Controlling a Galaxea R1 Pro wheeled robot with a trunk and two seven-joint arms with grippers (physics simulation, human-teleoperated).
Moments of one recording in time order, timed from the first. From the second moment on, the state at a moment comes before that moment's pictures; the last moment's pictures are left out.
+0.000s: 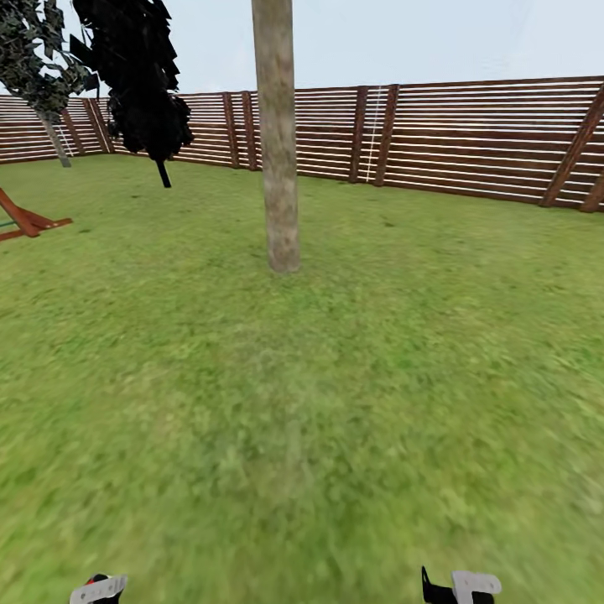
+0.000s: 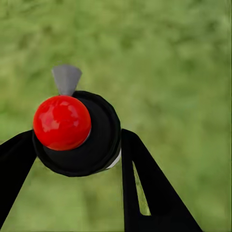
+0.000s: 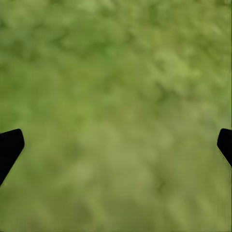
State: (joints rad) left arm -0.30 0.23 0.04 -0.17 0.26 -0.54 -0.09; right arm -0.36 -0.04 -0.61 -0.12 0.56 -0.58 -0.10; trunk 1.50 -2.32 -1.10
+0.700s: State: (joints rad) left arm -0.30 0.23 0.04 -0.17 0.26 -0.54 -0.09; right arm -0.36 -0.04 -0.61 -0.12 0.56 -0.58 -0.10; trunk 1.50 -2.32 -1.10
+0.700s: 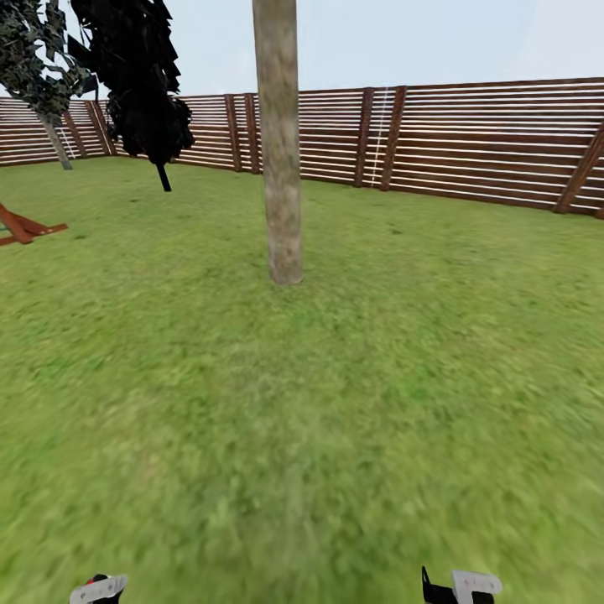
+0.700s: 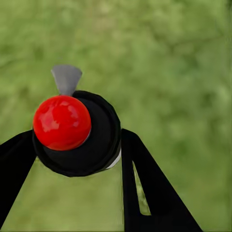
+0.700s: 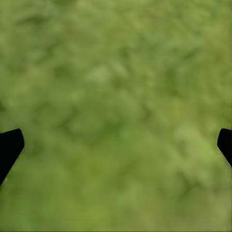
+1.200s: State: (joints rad) left arm -0.30 0.23 0.04 -0.17 0.26 -0.54 -0.09; right arm -0.36 -0.04 -0.61 -0.12 0.56 -0.58 -0.10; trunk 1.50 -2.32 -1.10
